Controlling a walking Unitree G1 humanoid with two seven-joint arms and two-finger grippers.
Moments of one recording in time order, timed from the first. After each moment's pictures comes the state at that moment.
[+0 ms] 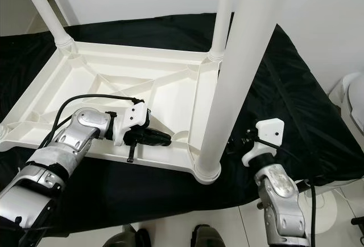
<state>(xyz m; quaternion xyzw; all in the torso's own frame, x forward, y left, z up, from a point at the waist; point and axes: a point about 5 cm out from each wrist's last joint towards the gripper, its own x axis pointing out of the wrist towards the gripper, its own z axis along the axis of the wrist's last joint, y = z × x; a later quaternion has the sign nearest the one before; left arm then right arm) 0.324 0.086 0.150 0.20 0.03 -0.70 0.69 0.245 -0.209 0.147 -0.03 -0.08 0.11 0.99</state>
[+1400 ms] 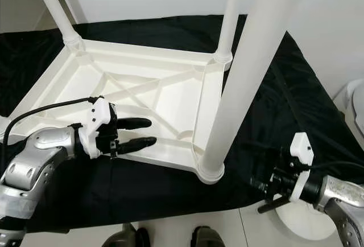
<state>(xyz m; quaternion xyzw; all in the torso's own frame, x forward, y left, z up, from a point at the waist) 0.263 0.122 0.181 0.11 0.00 -0.61 0.79 0.191 -0.238 0.174 -0.06 0.08 0.49 0.86</state>
